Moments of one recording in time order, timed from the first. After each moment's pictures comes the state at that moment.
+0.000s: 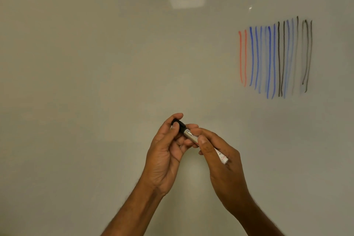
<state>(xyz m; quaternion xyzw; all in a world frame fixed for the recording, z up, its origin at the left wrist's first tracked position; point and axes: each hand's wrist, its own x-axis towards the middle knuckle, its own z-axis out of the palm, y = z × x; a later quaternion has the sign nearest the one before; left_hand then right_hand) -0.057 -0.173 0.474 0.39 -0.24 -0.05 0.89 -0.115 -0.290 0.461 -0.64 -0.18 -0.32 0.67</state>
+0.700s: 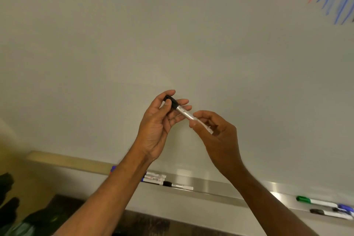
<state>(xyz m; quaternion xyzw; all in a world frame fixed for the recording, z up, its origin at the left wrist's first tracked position) -0.043 -0.100 0.367 0.49 -0.14 -0.03 0.86 -0.095 -0.256 0.352 -0.72 -0.10 -0.22 0.65</state>
